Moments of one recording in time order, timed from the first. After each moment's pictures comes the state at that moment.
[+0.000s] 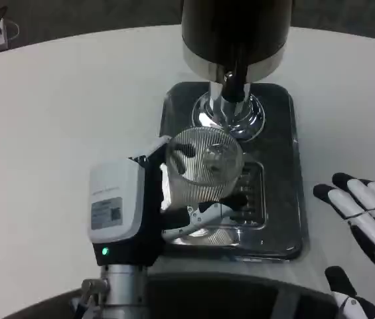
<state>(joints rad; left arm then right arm) -0.46 0.12 -0.20 0.38 0.89 -0.22 0.76 0.37 -0.44 -0.27 -0.61 -0.91 -0.43 -0.19</state>
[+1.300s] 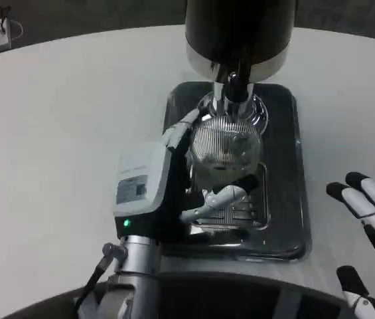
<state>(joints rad) -0.68 0.18 -0.34 0.64 0.75 -0.23 0.71 0.40 -0.43 -0.31 -0.61 -0.88 -0.45 -0.19</state>
